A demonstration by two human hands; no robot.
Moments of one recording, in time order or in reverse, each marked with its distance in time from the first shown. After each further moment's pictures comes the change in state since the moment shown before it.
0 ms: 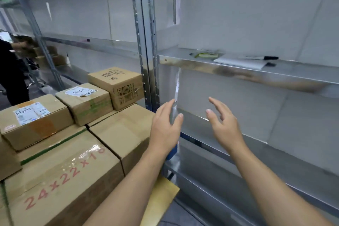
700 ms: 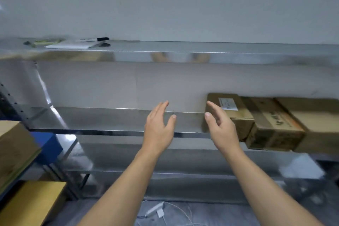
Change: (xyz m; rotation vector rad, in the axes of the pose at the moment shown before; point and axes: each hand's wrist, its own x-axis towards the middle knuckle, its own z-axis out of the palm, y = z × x) left_hand -0.220 0.212 0.248 -0.190 -0.509 0.232; right_hand -0.259 0.043 -0.366 -0.241 0.501 0.312
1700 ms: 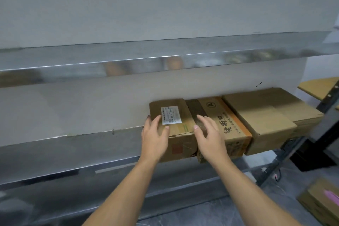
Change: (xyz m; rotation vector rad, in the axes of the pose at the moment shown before) left_hand 0.091 0.032 0.247 -0.035 -0.260 -0.180; right_hand 0.089 0.140 -0.130 -0.273 0.118 0.261
